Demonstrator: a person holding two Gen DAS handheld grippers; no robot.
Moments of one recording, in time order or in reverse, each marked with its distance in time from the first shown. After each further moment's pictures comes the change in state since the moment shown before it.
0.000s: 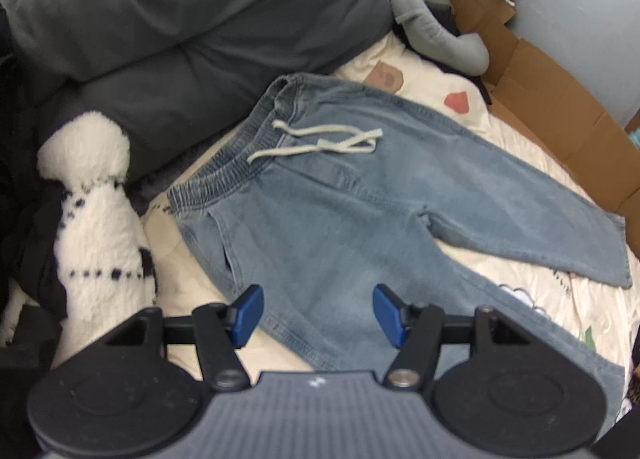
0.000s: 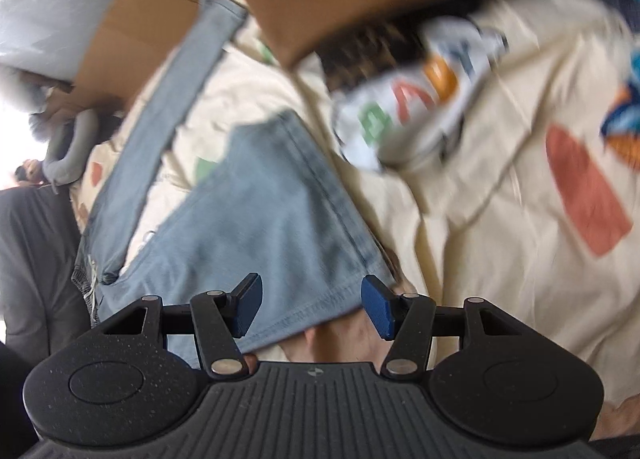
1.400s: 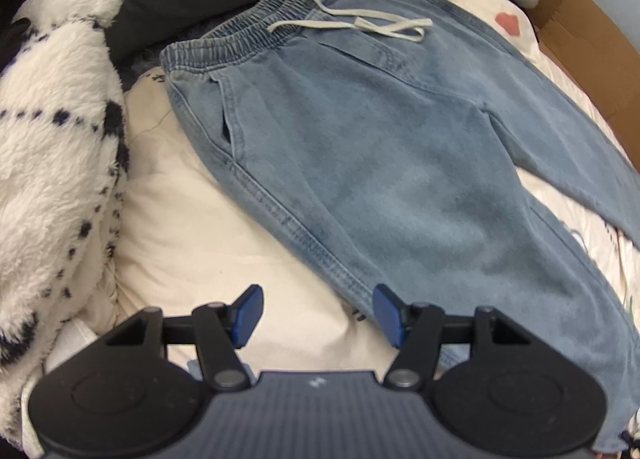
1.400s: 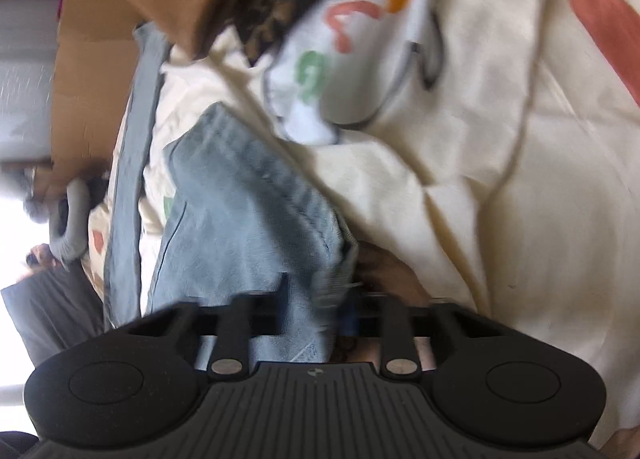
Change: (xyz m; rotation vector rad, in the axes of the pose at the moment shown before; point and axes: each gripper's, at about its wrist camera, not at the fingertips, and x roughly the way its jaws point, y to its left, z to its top) left arm 0.101 0.025 -0.074 -0.131 0.154 0.007; right arm 0.073 -0.027 0.002 0.217 -0.029 0.098
